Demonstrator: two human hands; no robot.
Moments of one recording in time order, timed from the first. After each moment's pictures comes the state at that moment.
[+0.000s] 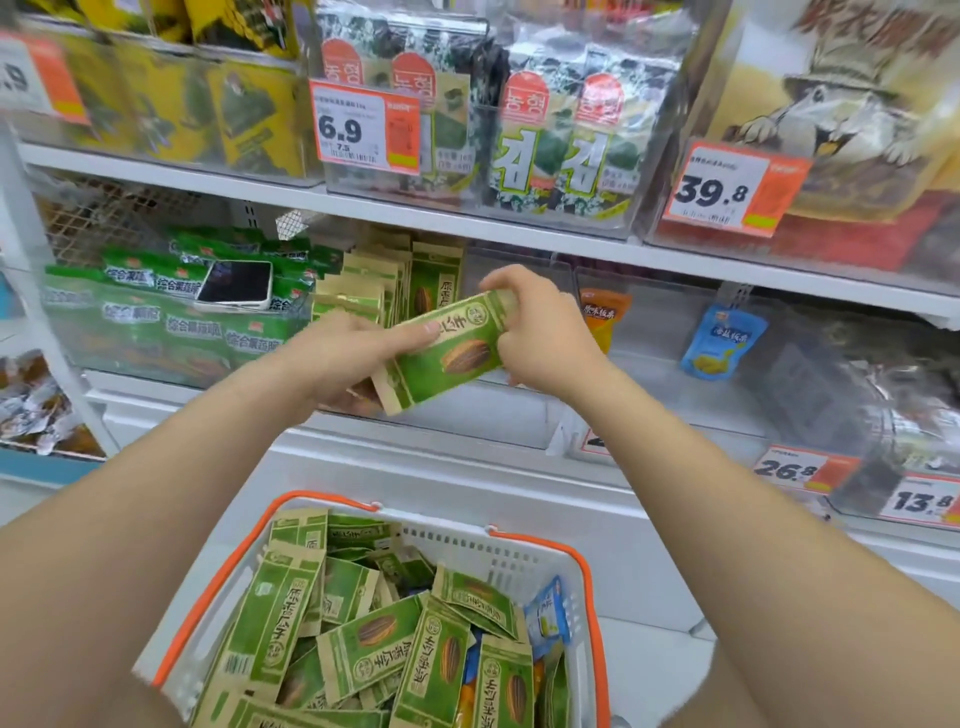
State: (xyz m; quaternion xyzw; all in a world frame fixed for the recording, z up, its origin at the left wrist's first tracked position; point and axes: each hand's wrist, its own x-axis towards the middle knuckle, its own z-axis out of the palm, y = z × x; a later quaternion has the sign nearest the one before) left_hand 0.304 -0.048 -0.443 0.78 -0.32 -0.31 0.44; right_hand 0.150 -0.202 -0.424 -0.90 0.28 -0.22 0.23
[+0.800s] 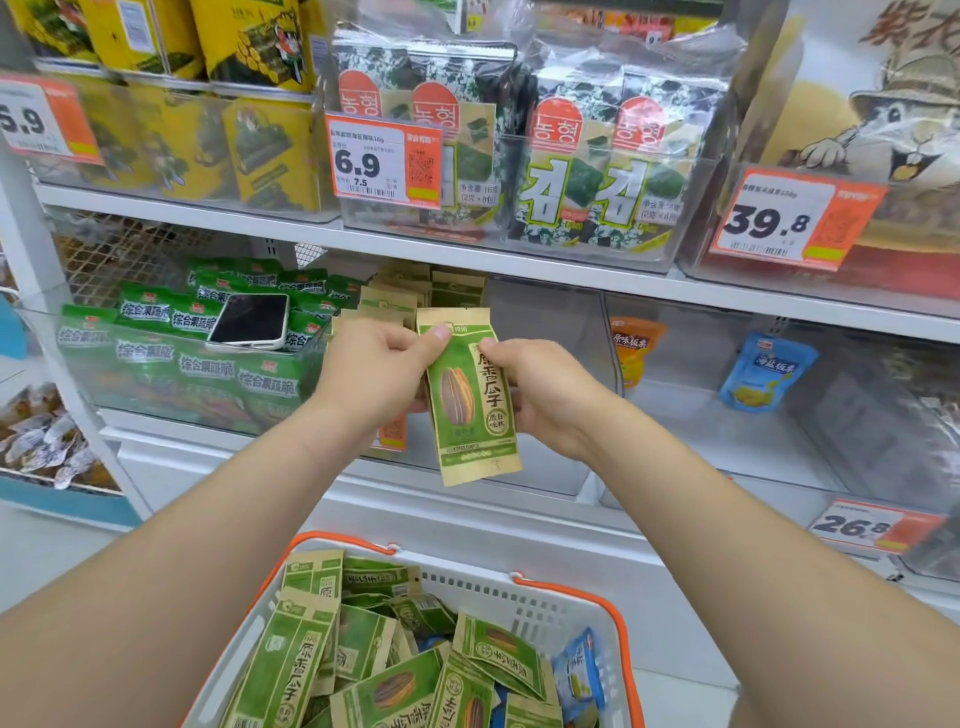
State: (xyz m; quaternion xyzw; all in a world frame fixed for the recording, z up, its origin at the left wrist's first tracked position) left_hand 0.315 -0.089 -0.455 0.72 -0.29 -0.19 0.60; right_hand 0.192 -0.217 -0.451 -0.66 0.27 -0.14 0.69
